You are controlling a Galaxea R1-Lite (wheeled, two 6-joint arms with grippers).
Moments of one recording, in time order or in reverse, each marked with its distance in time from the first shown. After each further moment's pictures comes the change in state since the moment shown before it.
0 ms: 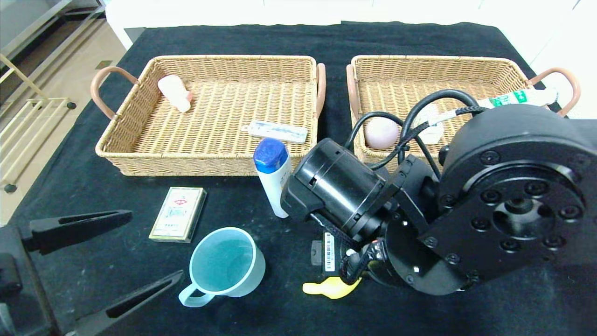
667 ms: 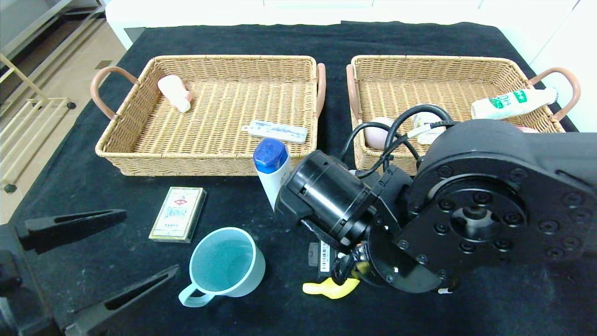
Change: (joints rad) left arm 0.037 0.000 -0.004 0.009 0.003 -0.007; right arm -0.010 0.041 -0.010 0.003 0.000 0.037
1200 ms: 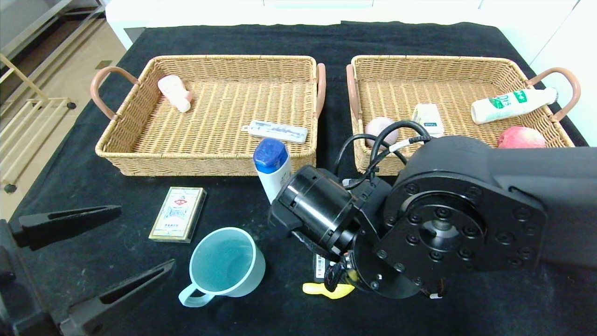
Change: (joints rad) left arm 0.017 -0.004 -0.005 0.000 -0.004 -0.001; right arm 0.003 0.035 0.000 0.000 -0.001 0.012
